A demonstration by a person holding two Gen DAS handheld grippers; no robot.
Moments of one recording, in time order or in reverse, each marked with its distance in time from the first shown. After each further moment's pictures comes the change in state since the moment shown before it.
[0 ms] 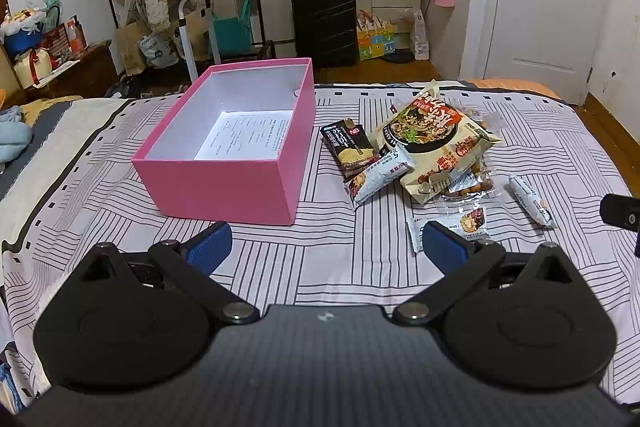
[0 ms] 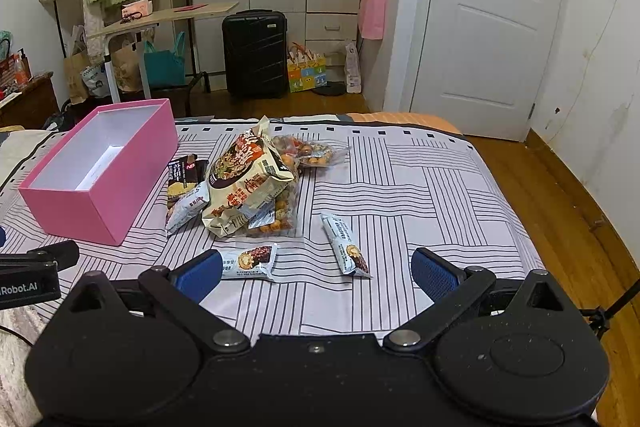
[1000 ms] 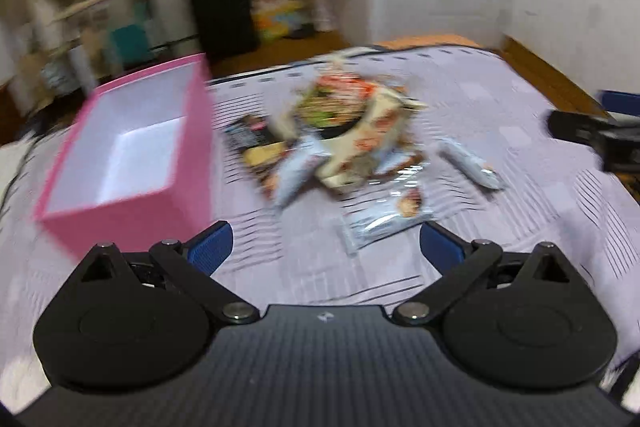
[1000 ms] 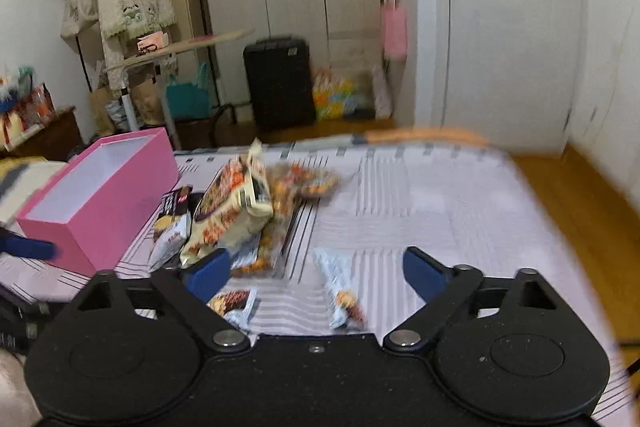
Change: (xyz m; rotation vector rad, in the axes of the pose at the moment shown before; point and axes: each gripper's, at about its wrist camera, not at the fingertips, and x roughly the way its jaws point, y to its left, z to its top) left arm 0.059 -0.037 0.021 0.249 0.077 -0.285; right arm 0.078 -0.067 0.000 0.068 -0.075 0.172
